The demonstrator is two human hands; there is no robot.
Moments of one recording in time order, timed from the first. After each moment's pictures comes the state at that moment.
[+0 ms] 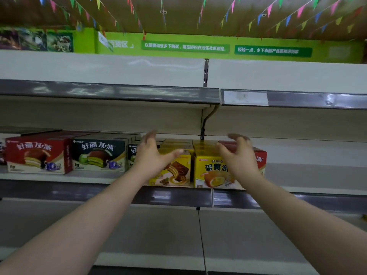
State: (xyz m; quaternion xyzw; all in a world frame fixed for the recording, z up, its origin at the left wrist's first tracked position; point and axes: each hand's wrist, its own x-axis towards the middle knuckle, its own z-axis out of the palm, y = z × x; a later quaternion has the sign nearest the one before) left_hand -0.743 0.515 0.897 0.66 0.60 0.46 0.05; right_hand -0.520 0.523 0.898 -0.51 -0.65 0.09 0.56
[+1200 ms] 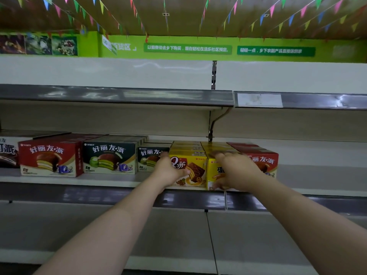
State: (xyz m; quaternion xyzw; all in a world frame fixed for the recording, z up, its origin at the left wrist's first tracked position) left_hand -0.743 0.540 0.873 0.60 0.62 0.45 0.24; right_hand -0.543 0.526 0.903 -0.54 -0.81 -0.21 0.08
